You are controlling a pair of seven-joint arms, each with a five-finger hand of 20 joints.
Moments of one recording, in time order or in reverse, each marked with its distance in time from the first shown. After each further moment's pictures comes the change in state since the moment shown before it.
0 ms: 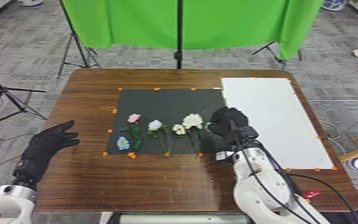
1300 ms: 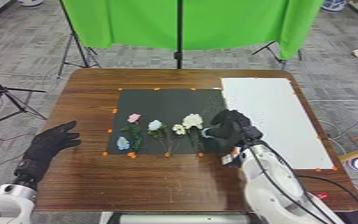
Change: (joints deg) left arm -0.1 0.3 -0.2 0.0 0.3 -1.4 -0.8; right arm -1.9 2.6 4.4 -5.1 4.4 -11.2 0.1
